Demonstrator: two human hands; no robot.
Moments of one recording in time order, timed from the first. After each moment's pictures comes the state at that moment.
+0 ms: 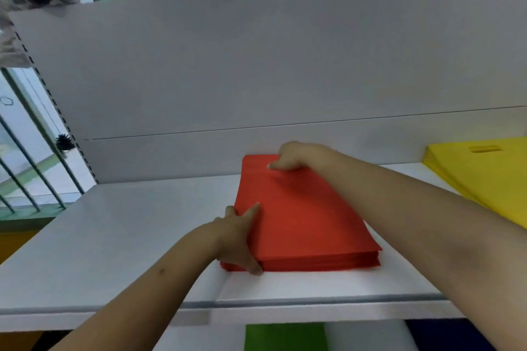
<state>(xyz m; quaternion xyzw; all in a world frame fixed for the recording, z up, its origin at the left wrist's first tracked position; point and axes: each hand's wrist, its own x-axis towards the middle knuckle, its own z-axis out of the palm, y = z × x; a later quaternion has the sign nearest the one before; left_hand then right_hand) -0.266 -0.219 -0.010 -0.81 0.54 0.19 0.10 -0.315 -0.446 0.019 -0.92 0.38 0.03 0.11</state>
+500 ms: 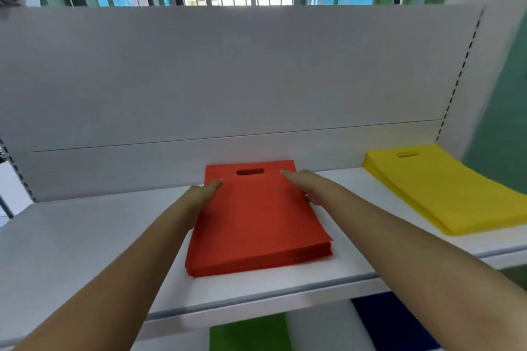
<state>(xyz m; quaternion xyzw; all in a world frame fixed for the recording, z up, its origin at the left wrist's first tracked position) -0.231 -0.282 -0.011 -0.77 0.26 0.35 -0.46 -0.433 -0.413 -0.006 -0.65 0.53 -0.20 0.51</state>
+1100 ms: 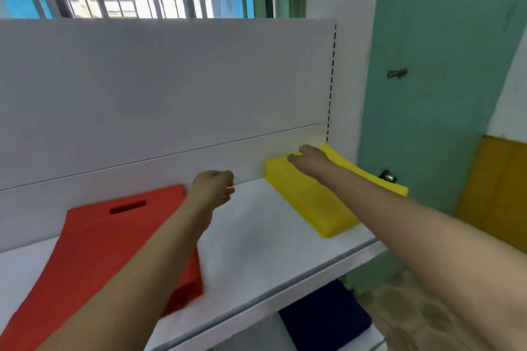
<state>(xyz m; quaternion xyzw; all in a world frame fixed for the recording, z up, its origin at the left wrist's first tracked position) -0.468 -0.418 0.019 -0.64 0.40 0.38 -0.53 -0.671 -0.514 0.030 -0.69 0.62 -0.27 0.27</state>
